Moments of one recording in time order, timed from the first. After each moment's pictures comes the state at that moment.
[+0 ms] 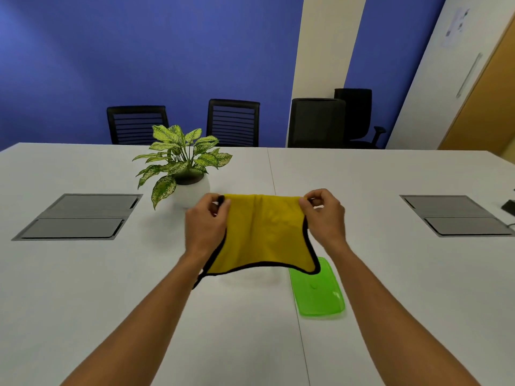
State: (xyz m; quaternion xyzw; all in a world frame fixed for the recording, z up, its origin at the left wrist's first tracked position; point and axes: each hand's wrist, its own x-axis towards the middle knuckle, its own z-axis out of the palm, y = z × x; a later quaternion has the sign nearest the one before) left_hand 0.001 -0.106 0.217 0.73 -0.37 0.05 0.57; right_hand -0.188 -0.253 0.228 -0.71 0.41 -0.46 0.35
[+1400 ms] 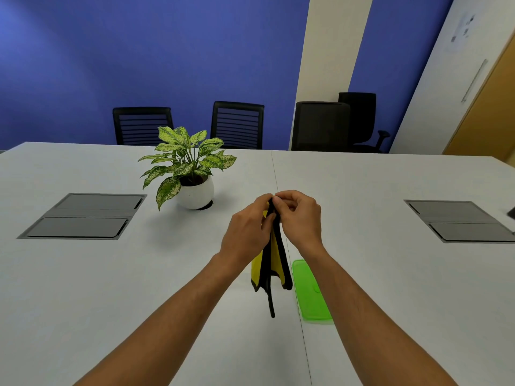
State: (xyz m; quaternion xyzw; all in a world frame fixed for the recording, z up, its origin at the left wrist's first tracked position) left_hand -0.049 -0.126 0.221 0.67 -0.58 0.10 0.46; right_hand -0.144 -0.205 0.246 -0.72 0.36 -0.44 0.40
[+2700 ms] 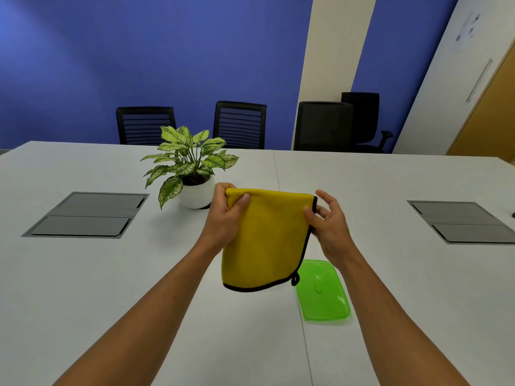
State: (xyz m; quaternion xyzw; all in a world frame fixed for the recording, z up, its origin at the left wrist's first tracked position) left_hand -0.005 -0.113 0.233 0.60 -0.41 -0.19 0.66; right_hand -0.195 -0.253 0.213 -0.58 0.25 -0.39 0.67
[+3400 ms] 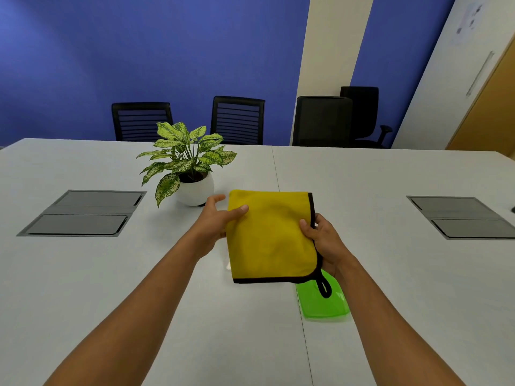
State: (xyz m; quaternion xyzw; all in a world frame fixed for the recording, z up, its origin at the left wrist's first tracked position) left_hand 0.028 -0.118 0.214 0.63 -0.25 -0.43 0.59; right_hand -0.193 -0.256 0.180 -0.54 0.31 -0.28 0.73
